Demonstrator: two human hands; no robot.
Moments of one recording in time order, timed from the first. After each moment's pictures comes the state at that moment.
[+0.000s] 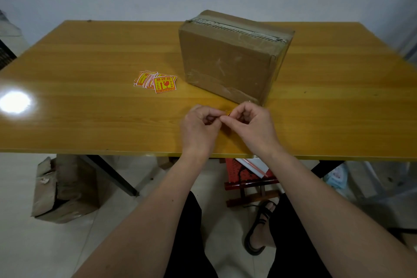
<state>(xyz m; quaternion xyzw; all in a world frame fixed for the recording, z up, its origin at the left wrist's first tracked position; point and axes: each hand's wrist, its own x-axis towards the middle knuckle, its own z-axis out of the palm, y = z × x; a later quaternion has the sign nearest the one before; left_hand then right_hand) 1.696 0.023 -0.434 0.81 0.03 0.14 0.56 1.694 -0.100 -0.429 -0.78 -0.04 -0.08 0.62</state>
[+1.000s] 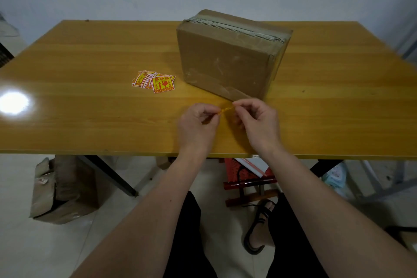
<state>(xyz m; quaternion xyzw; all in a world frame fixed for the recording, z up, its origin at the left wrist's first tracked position) 1.695 0.022 -0.431 0.80 0.04 0.14 0.58 1.700 -0.105 -0.432 -0.76 0.00 -0.13 0.64</state>
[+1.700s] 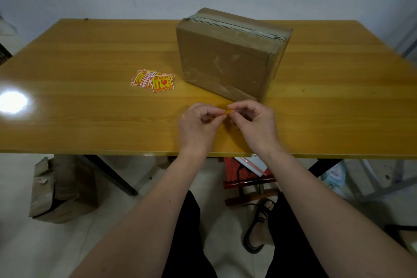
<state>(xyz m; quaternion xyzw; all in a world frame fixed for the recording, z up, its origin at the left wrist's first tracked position) 1.694 0.022 -0.433 0.80 0.00 0.16 0.58 1.698 -0.103 -0.433 -0.77 -0.02 -0.11 0.63</state>
